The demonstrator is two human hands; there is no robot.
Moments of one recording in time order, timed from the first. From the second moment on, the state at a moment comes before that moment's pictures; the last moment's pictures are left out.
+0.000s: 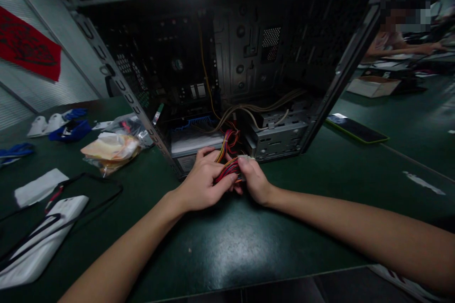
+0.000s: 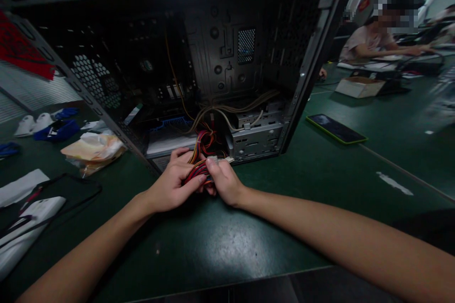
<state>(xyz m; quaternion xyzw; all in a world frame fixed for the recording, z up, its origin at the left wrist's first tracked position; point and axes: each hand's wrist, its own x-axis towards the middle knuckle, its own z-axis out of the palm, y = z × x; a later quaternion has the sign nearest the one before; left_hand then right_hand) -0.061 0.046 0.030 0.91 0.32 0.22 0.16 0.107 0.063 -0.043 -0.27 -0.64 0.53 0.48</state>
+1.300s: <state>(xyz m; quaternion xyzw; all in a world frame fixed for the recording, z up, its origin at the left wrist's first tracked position) -0.050 0.047 -0.019 0.79 0.24 0.55 0.15 0.118 0.063 -0.029 -0.13 -0.80 0.13 0.57</state>
